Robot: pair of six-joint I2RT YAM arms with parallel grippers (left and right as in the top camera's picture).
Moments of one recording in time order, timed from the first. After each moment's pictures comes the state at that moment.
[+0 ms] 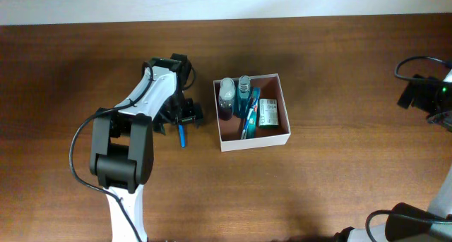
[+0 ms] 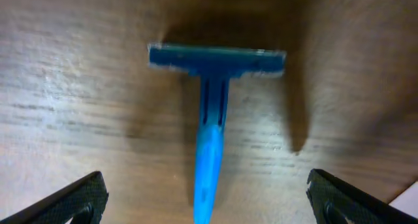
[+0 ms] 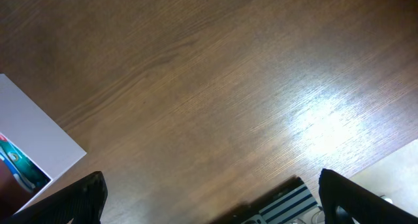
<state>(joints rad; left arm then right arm) -0.24 2.20 1.67 -1.19 0.05 -0.45 -0.45 1.64 1.98 -1.67 0.06 0.16</state>
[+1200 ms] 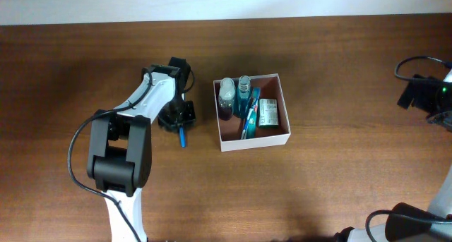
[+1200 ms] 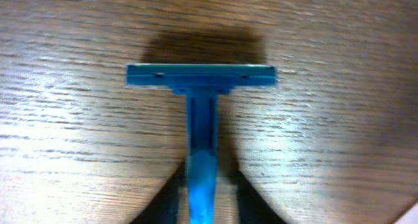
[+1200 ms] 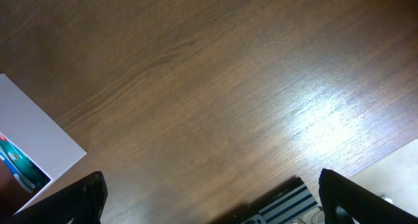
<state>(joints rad) -0.24 2.18 1.57 -1.08 0.07 -0.40 -0.45 1.64 1.98 -1.67 0.06 0.16</state>
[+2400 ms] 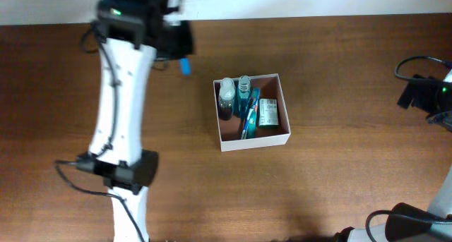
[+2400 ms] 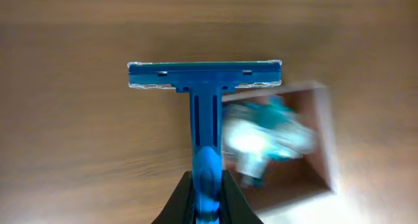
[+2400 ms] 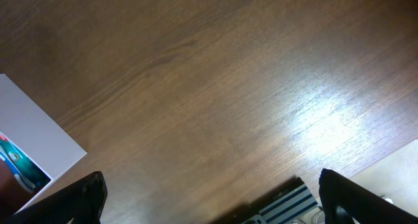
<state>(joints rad) -0.36 2.21 2.83 -1.68 0.10 -0.29 -0.45 1.64 1.98 -1.67 0.06 0.16</state>
